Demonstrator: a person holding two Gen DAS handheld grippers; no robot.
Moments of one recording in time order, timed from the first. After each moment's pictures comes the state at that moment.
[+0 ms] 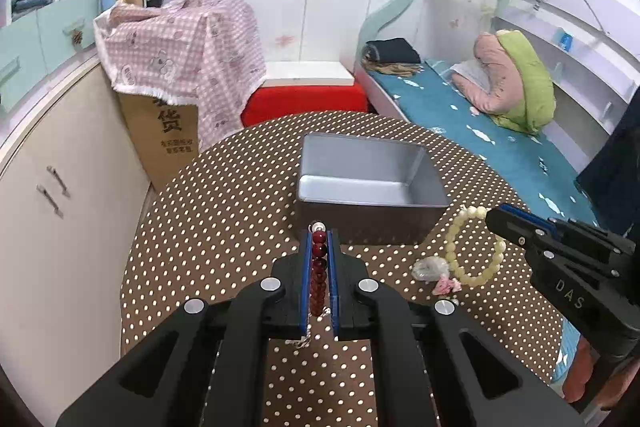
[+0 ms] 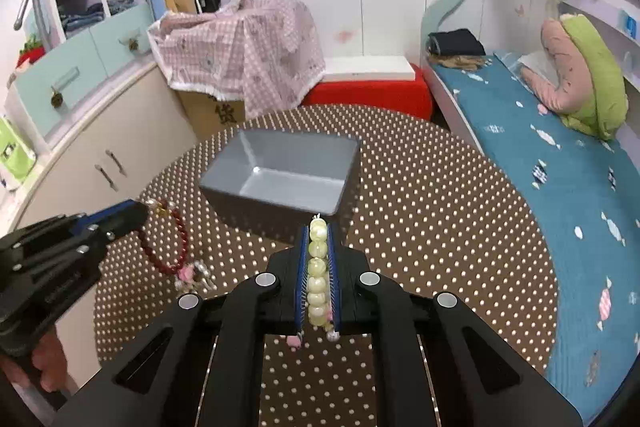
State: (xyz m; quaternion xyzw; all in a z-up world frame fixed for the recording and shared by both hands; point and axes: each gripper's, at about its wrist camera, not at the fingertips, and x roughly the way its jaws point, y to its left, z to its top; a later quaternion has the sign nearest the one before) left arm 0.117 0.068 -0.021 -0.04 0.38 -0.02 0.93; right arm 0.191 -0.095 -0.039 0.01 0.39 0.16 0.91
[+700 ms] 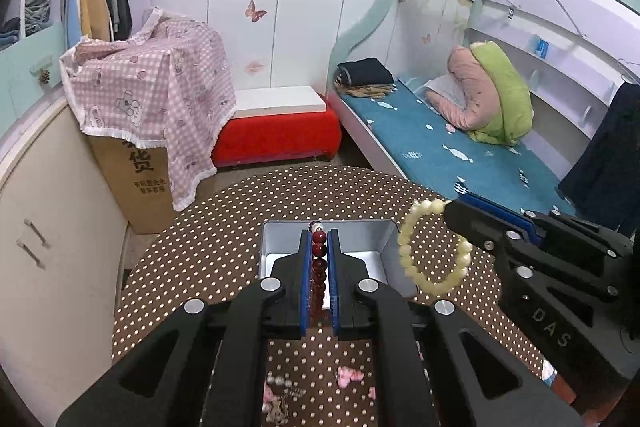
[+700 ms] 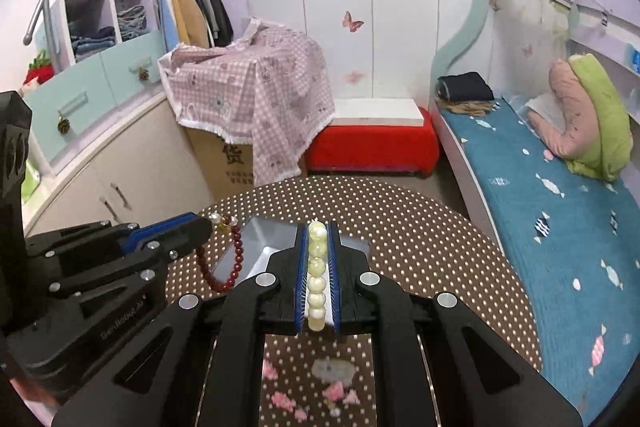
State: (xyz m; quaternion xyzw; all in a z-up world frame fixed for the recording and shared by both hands) left arm 0.184 0.051 0.014 -0.03 0.35 -0.07 0.93; right arm 0.243 -0.070 0.015 0.00 0.33 0.17 0.93
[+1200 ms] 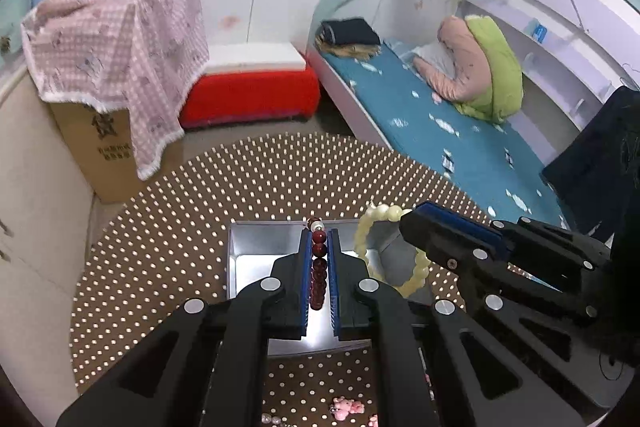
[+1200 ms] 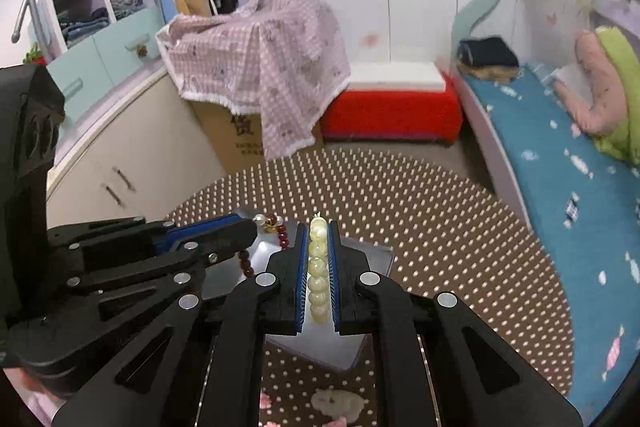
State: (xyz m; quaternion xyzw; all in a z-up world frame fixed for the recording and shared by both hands) left arm 0.257 0.058 -0.032 -0.06 0.43 -0.12 0.89; right arm 0.310 -0.054 -0.037 0.01 0.40 0.20 0.89
